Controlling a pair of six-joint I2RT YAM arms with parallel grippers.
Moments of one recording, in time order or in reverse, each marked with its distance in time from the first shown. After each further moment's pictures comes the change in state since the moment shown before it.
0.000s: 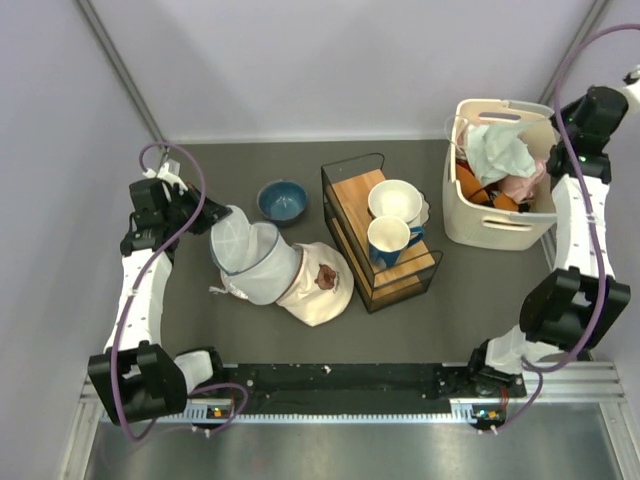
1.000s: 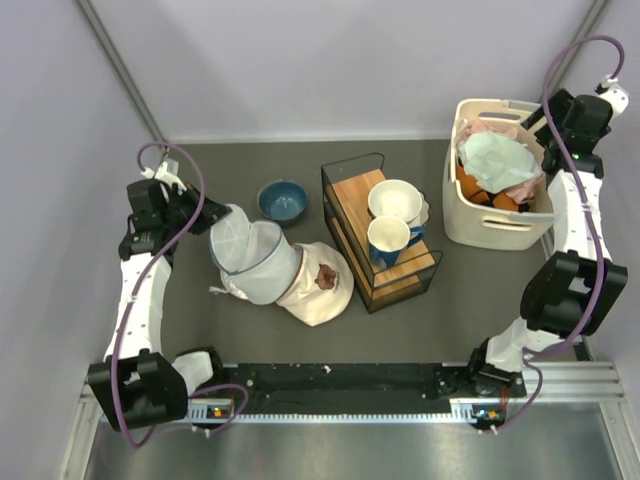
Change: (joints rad) left arm 0.000 -0.033 0.000 -0.003 0.011 0.000; right arm -0.013 0.047 -0.012 -0.094 -0.100 -0.082
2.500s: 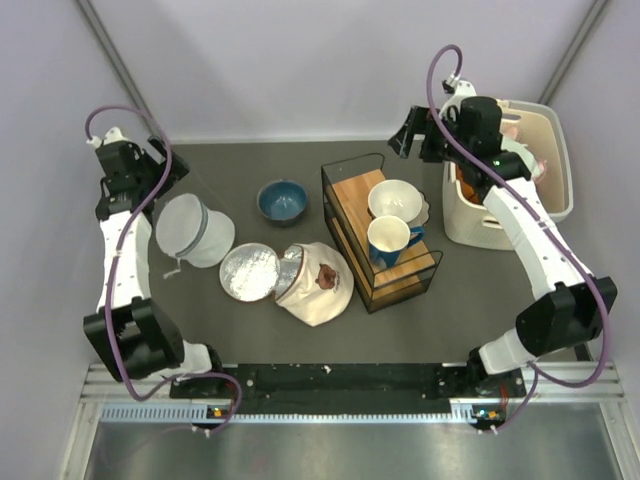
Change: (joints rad) left arm 0.124 0.301 0.322 0.049 -0.409 0.064; right arm 0.575 -0.131 -0.003 -0.195 -0.329 -0.106
